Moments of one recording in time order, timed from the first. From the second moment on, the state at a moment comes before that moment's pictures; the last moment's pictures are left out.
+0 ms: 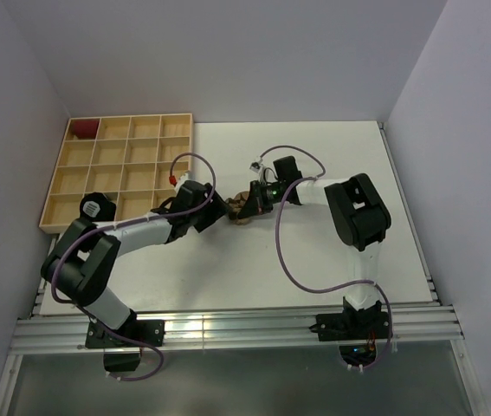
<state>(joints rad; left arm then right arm) -0.60 1.60 0.81 0.07 -0.07 -1.06 0.39 2.04 1.15 0.02 -0.88 0.30</state>
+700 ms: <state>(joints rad) -0.61 1.74 0.65 0.55 -0.10 -1.20 0.37 2.10 1.20 -0.02 -0.97 0.36</state>
